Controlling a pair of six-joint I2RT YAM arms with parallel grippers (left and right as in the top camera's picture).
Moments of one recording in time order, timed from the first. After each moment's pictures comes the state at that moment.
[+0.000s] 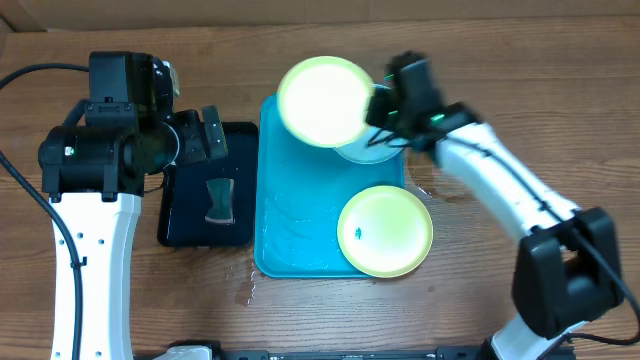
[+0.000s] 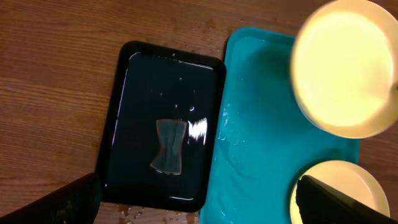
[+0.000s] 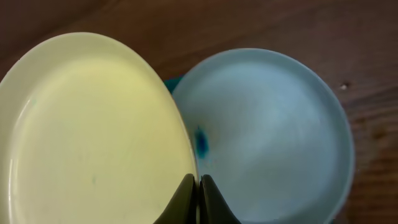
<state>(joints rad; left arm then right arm) -0.02 1.41 1.67 -1.29 0.03 -0.24 0.36 1.82 1.39 -0.44 -0.09 0.65</state>
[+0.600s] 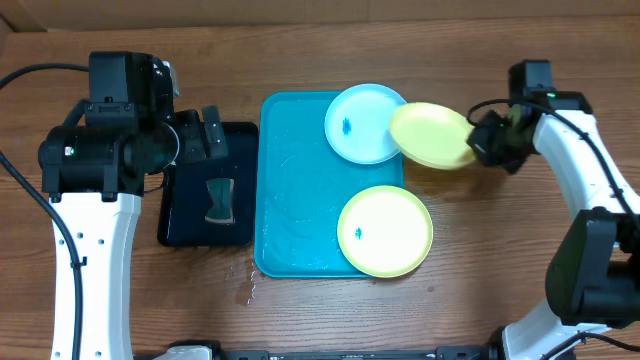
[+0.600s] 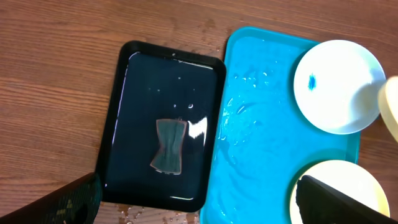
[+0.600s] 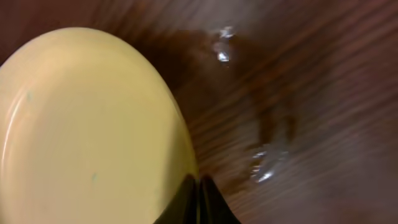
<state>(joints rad) -0.02 1.41 1.67 -1.29 0.03 -0.24 -0.07 1.82 1.39 -0.97 -0.12 0.67</state>
